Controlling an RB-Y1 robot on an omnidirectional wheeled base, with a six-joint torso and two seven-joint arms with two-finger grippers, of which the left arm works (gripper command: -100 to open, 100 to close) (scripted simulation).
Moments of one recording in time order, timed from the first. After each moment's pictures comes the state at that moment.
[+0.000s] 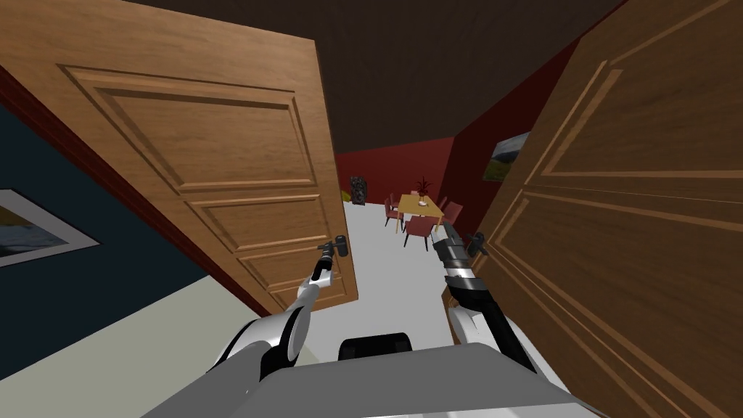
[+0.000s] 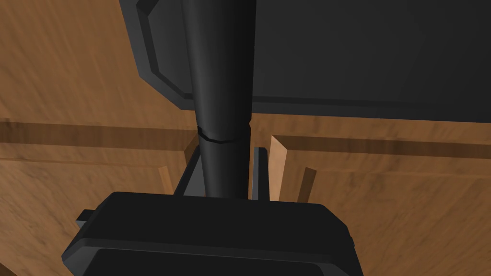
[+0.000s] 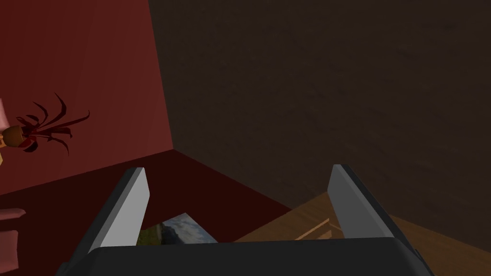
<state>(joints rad) -0.57 0.14 0.31 -0.45 0.00 -0.53 0.01</state>
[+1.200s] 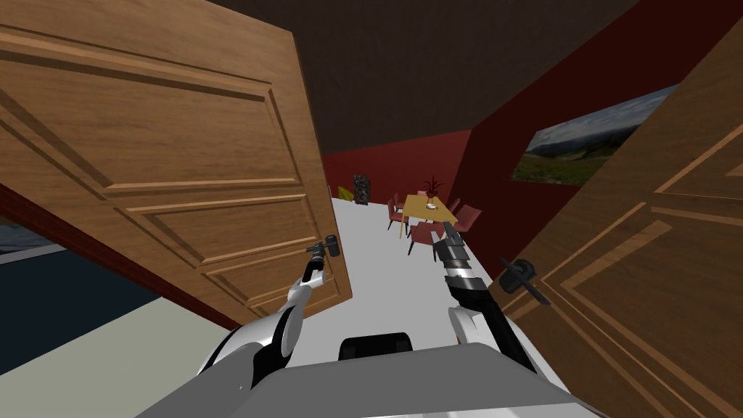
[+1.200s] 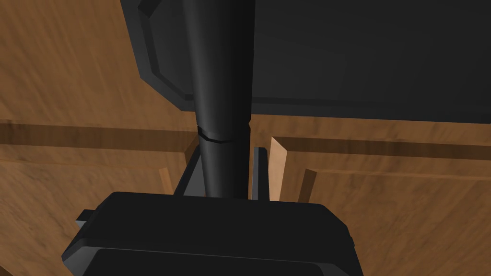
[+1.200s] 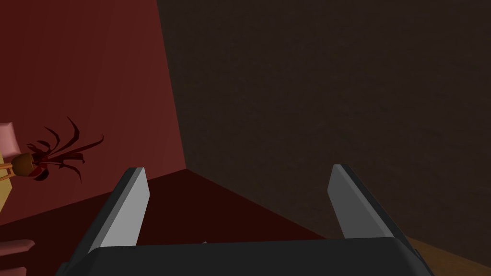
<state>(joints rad) -0.56 0.20 0.39 -0.46 0.04 -0.53 -0.03</state>
